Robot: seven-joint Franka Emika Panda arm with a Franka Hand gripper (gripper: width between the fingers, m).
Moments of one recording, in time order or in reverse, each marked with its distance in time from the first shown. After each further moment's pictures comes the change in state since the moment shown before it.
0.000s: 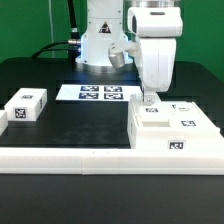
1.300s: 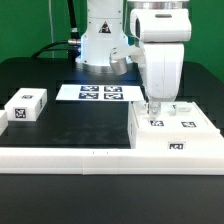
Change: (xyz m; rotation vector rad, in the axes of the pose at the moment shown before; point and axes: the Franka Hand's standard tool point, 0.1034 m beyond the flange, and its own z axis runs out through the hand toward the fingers) arm 0.001 0.043 0.000 -0.006 0.004 0.012
